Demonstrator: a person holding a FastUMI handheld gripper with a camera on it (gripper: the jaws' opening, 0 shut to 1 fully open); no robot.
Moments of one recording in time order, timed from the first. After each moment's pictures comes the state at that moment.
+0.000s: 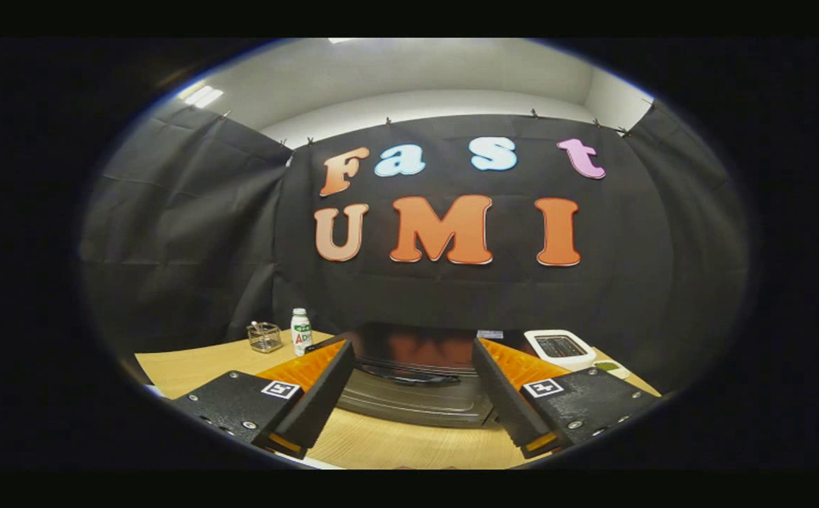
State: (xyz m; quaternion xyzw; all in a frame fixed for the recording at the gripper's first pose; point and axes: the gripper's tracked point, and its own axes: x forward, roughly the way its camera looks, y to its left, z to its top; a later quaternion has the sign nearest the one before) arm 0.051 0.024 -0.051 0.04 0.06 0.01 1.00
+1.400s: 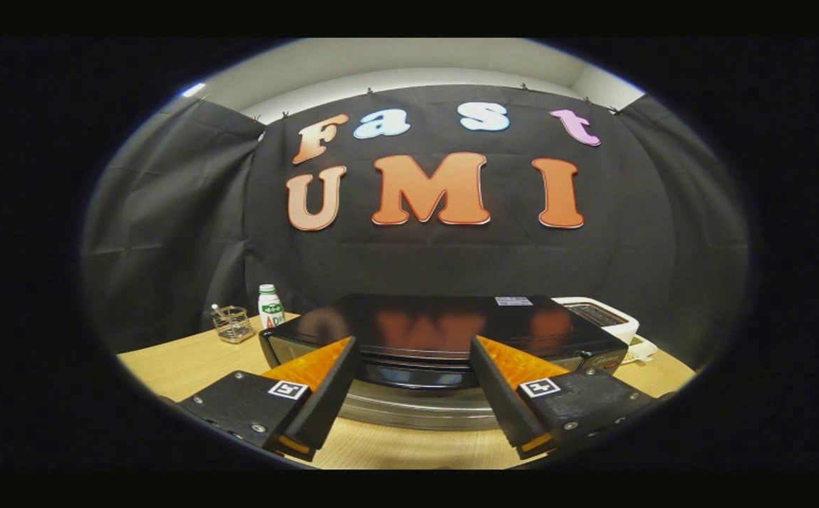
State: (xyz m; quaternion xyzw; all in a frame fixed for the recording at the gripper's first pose) arm 0.114 0.049 -0.126 0.07 0.11 -0.02 0.99
